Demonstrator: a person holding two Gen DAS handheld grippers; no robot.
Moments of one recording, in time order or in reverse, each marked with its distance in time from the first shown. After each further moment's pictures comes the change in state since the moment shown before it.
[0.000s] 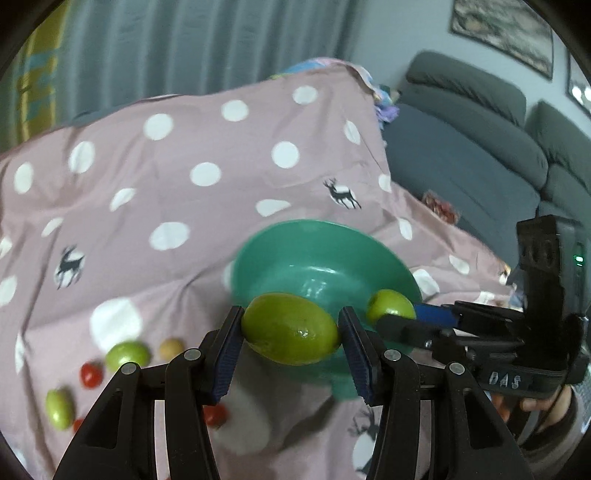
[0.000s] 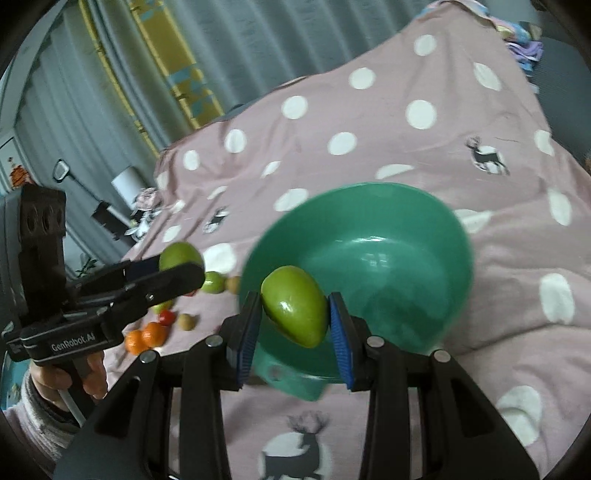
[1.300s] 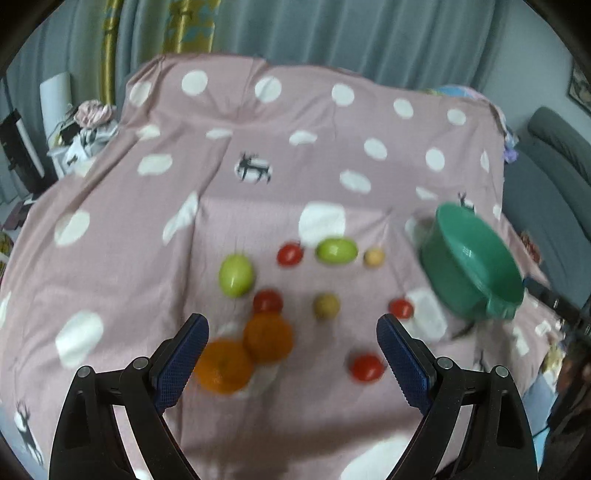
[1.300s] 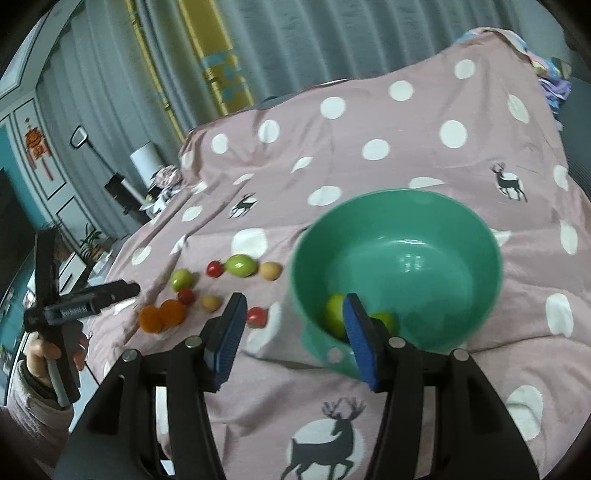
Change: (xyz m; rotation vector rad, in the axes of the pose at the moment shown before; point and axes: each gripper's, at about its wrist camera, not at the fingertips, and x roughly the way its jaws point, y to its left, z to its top) left arm -0.112 0.136 -0.114 -0.368 0.051 0.292; right arm -0.012 0.061 -0.014 -0.158 0.019 0.054
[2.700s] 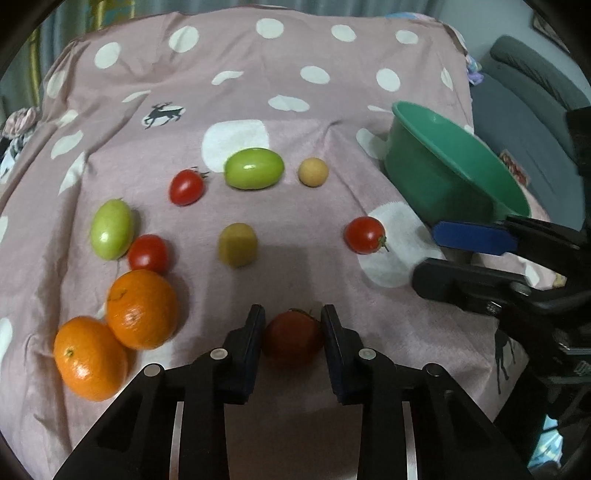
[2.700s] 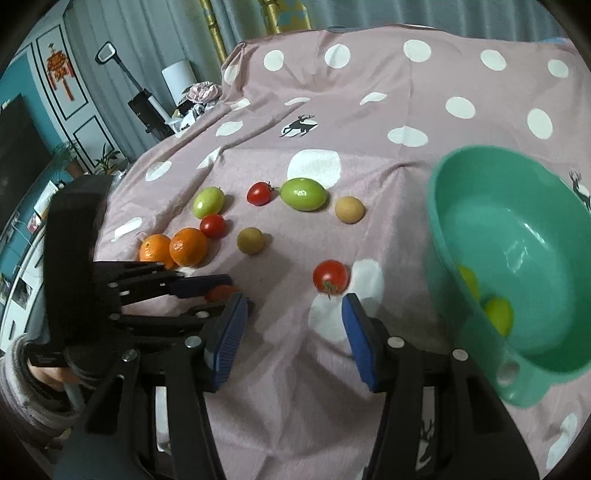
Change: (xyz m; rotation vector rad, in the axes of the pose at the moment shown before) left arm 0.071 -0.053 -0.032 0.169 0.144 -0.102; right arm 0.103 0.065 -0.019 -0.189 0.240 0.047
